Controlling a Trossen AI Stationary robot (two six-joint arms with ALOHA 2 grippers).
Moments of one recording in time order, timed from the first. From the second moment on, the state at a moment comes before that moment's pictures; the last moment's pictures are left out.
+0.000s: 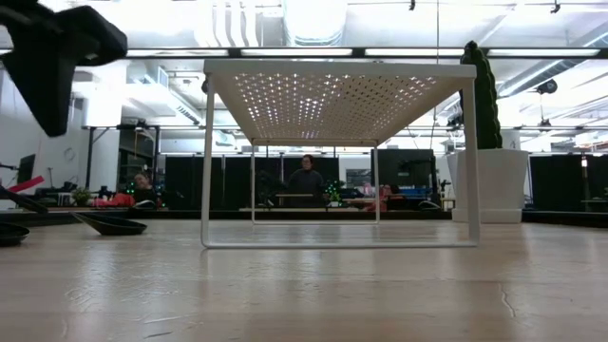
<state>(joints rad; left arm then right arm) -0.71 1.58 1.16 -0.88 -0.24 -0.56 0.52 1.64 1.59 -0.80 0.00 0.01</state>
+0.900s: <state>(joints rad) -0.71 1.60 0.92 -0.68 -0.18 -0.57 0.55 1.64 1.50 -0.71 0.00 0.07</state>
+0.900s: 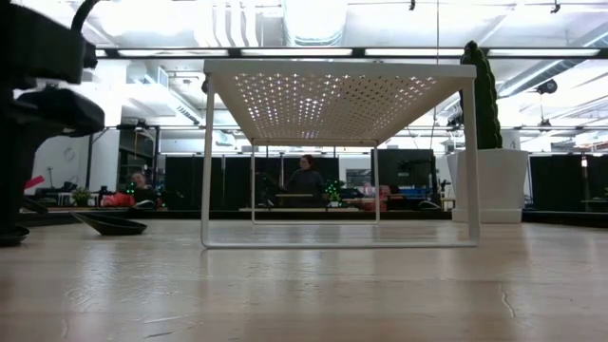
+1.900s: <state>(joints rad) -0.67 1.59 0.95 -0.56 -0.13 -0.83 0.55 1.64 1.45 -0.64 0.00 0.10</state>
